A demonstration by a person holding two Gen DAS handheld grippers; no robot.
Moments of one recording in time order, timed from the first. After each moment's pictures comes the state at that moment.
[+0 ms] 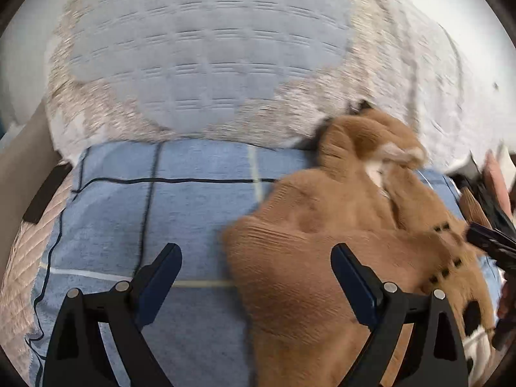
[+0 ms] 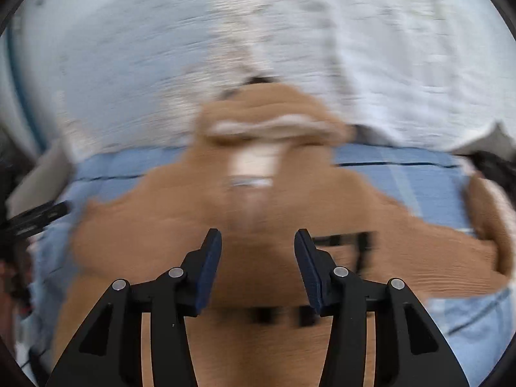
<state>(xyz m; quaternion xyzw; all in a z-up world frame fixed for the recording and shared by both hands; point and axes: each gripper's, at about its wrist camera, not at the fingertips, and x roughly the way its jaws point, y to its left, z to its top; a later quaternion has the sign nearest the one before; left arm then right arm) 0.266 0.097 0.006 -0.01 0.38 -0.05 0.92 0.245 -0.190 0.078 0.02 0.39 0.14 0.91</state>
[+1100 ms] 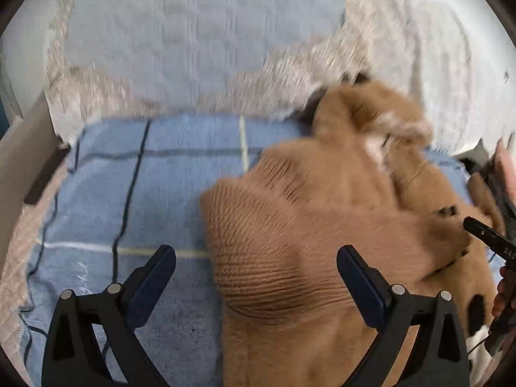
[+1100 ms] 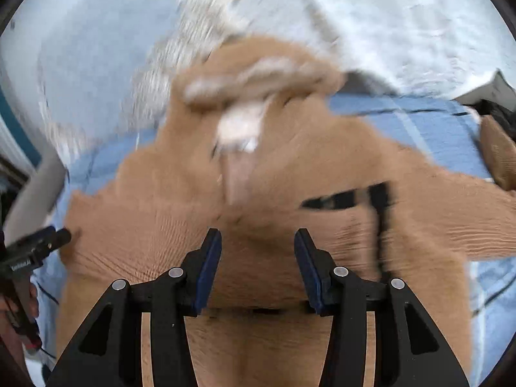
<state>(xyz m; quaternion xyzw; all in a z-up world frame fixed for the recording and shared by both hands) 0.258 0.059 -0.003 -0.01 0.40 -0.01 0.92 0.255 -0.255 0.048 0.10 0.41 0.09 0.90</state>
